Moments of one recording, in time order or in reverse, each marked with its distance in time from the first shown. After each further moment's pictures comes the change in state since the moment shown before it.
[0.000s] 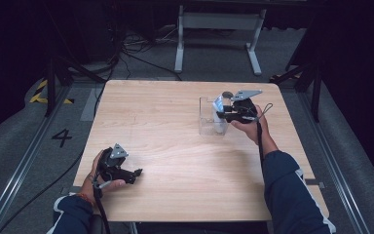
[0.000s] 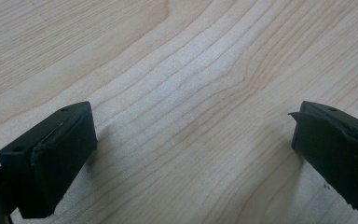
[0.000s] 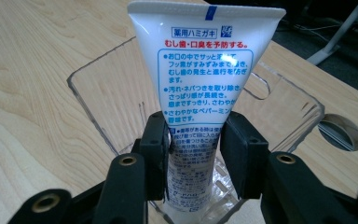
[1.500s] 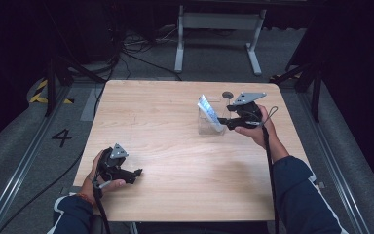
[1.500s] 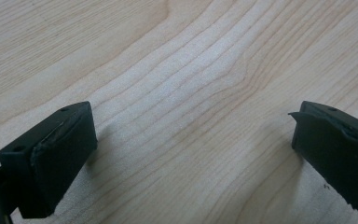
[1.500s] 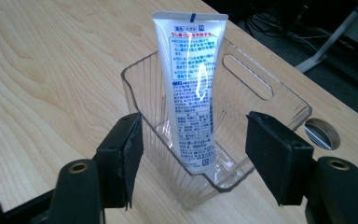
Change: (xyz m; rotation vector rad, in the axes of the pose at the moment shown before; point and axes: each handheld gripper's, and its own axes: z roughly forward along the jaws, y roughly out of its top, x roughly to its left) left arm 0.000 0.000 0.000 0.000 0.000 0.000; right arm 0.027 0.011 -0.035 0.024 -0.036 -0.079
